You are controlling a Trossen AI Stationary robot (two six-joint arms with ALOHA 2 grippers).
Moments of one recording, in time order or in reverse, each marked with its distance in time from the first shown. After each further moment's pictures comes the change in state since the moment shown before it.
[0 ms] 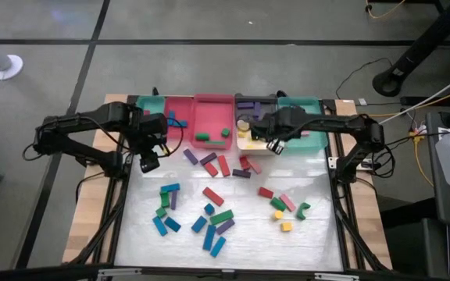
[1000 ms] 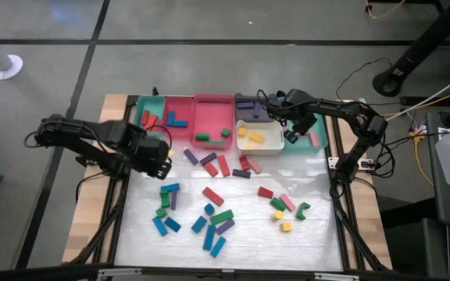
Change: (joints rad) left arm -0.305 0.004 -0.087 0.091 -0.101 -1.000; right arm -0.404 0.001 -0.301 0.082 -0.150 -0.047
